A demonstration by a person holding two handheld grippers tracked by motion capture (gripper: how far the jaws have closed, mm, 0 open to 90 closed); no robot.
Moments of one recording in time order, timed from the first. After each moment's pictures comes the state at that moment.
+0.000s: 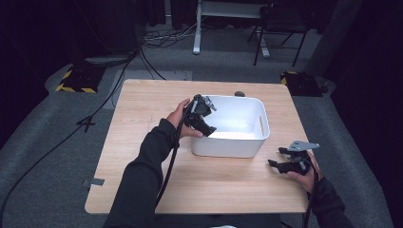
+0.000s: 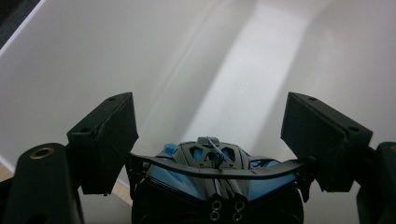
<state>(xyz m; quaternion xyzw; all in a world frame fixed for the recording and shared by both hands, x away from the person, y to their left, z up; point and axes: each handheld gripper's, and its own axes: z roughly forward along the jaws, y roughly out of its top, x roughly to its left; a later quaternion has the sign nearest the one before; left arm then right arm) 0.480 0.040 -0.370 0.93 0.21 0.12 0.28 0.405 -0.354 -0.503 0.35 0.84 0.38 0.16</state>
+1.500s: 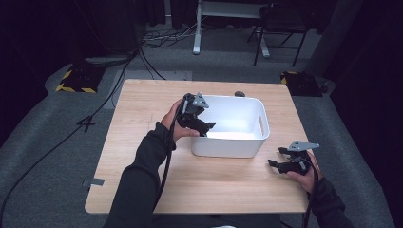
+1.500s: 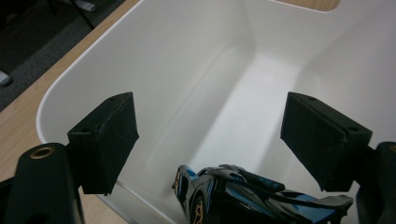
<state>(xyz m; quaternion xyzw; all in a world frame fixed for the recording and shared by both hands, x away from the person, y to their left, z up) 0.469 0.062 -0.364 0.89 0.23 0.15 0.38 0.405 -0.354 -0.503 0.35 0.84 0.38 0.16</state>
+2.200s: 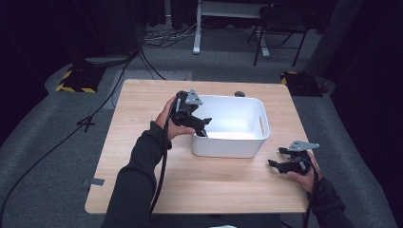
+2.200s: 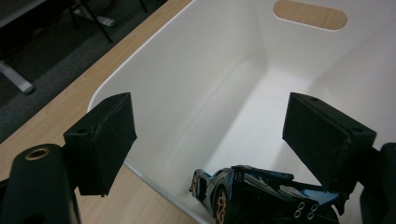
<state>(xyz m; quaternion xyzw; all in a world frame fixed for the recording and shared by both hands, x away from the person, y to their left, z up) 0.463 0.078 -0.355 0.86 0.25 0.18 0.41 0.405 -0.354 -0.503 0.35 0.84 0.38 0.16</state>
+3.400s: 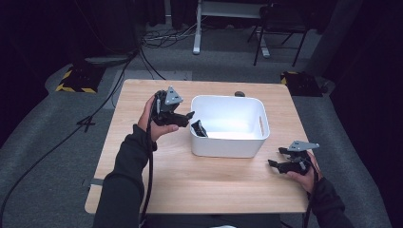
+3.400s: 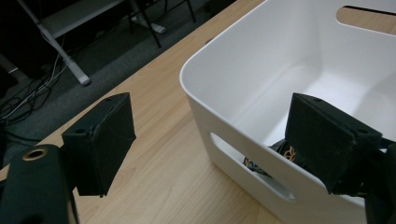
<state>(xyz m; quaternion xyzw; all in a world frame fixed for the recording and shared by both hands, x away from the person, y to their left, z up) 0.452 0.126 -0.353 0.81 0.31 0.25 0.42 0.405 -0.354 -0.503 0.35 0.84 0.38 0.16</state>
